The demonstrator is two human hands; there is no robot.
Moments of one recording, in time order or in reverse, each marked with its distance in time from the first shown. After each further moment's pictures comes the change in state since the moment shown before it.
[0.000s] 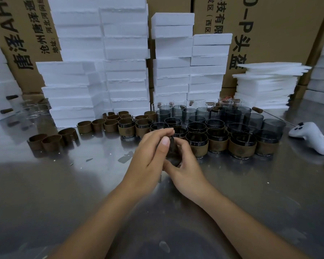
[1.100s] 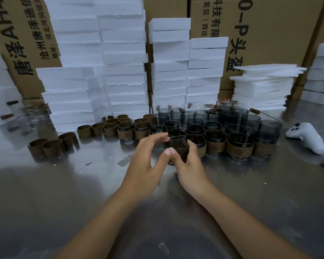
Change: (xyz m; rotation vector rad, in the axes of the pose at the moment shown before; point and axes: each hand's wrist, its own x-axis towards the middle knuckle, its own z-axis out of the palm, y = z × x) left_hand -0.003 -0.003 0.001 0.100 0.022 -0.008; right_hand 0.008 0.007 -0.009 0.019 0.140 0.092
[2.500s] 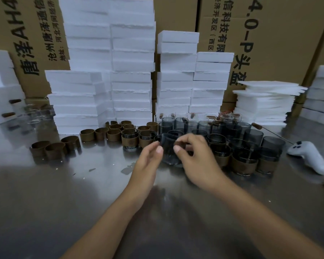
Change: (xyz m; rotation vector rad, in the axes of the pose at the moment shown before) left_hand 0.014 -0.021 -0.002 -0.525 0.041 -0.412; right_hand 0.017 -0.061 -0.005 -0.442 -0.052 -0.152
